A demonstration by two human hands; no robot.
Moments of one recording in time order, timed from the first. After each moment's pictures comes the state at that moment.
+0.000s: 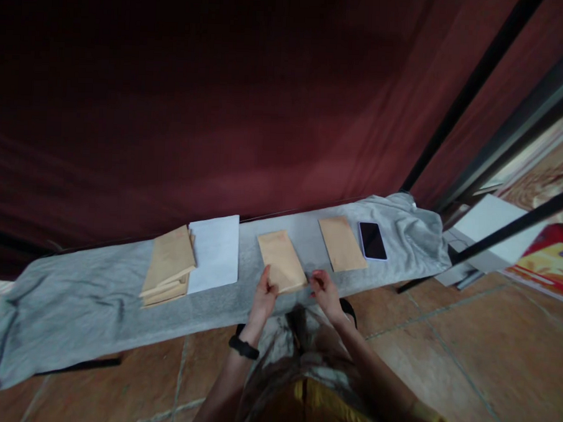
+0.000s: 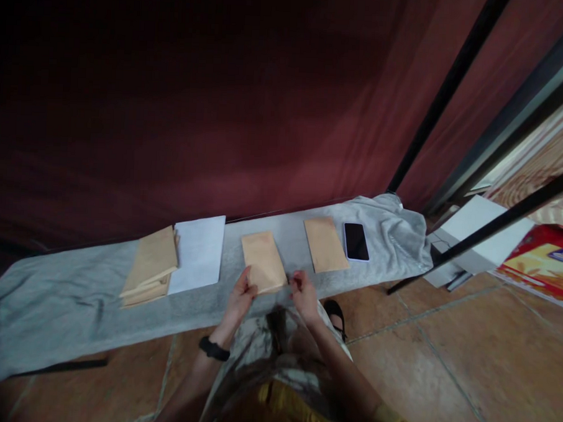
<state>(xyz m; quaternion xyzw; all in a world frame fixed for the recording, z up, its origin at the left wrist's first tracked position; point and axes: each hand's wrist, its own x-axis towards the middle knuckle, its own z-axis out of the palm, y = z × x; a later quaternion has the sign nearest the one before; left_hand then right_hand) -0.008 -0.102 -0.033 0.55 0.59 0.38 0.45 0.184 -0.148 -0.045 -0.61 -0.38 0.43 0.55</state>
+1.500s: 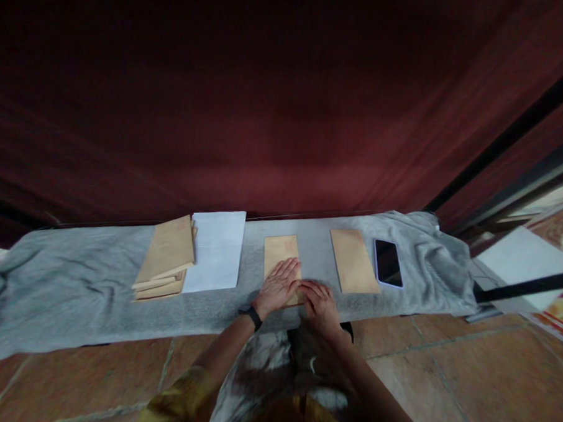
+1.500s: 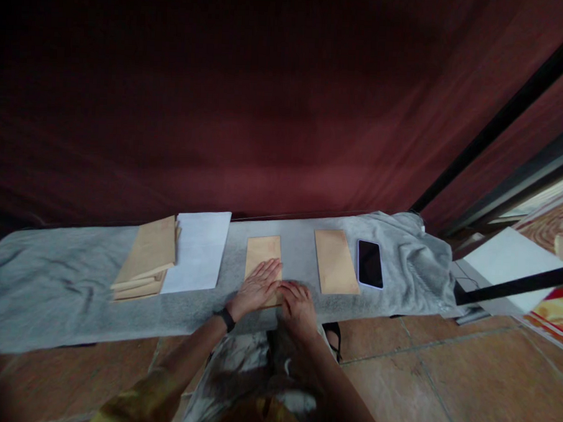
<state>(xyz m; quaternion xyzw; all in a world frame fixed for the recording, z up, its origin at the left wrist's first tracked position) 0.008 -0.033 -0.048 0.91 0.40 0.11 0.09 0.189 -0.126 -0.051 -0.56 -0.75 0.16 0.32</state>
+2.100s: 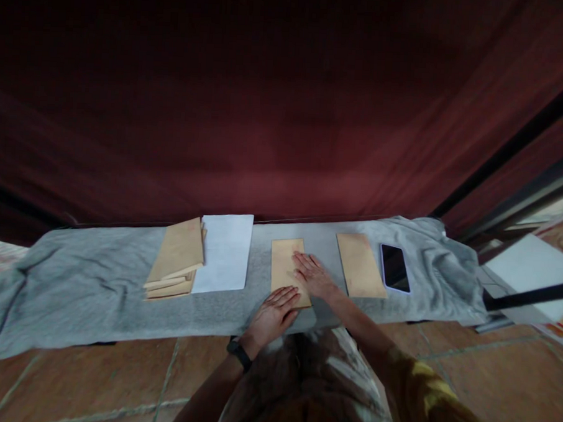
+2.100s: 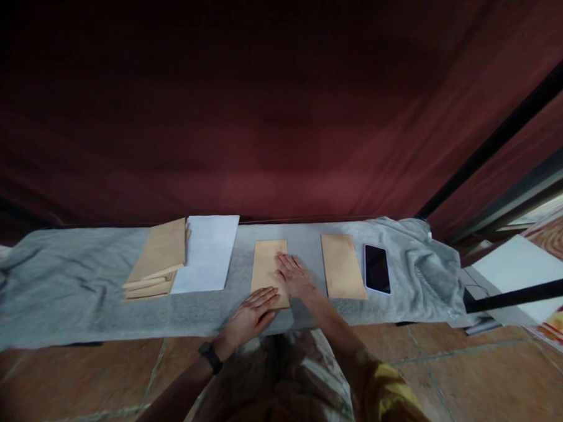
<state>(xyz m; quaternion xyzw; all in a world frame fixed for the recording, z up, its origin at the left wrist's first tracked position) -0.035 -0.099 -0.032 0.91 0.35 0.19 0.12 0.179 -0.022 -0.056 -0.50 -0.86 0.05 0.14</state>
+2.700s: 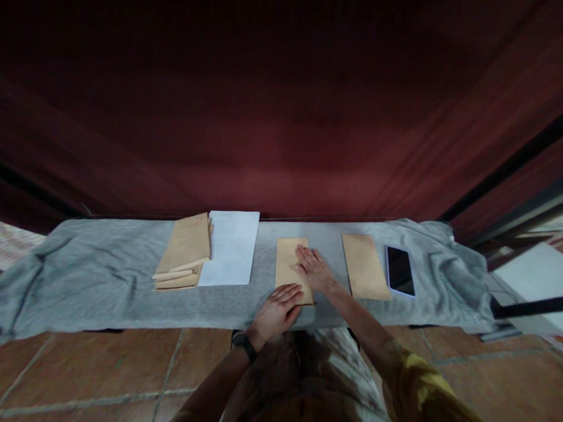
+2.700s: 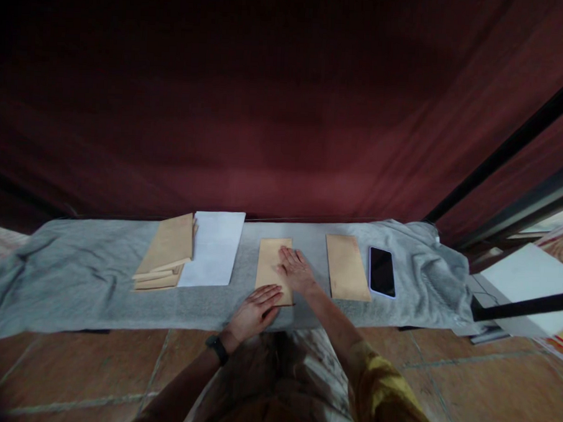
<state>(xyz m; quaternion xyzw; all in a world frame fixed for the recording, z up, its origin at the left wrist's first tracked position) -0.032 -0.098 -0.036 0.90 0.35 0.23 0.14 0.171 -0.005 -0.065 -0.51 -0.85 0.00 0.13</state>
